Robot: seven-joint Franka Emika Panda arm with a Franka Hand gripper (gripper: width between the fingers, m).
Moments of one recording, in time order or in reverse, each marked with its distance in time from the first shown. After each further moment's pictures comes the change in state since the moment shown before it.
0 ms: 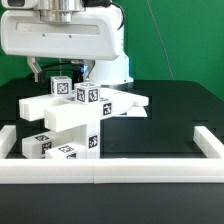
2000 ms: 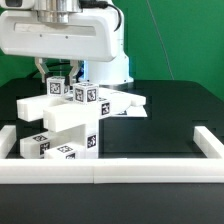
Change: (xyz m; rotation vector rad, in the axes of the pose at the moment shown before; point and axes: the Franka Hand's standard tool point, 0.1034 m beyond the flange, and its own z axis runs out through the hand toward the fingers) arm -0.001 0.004 0.001 -0.010 0.004 0.297
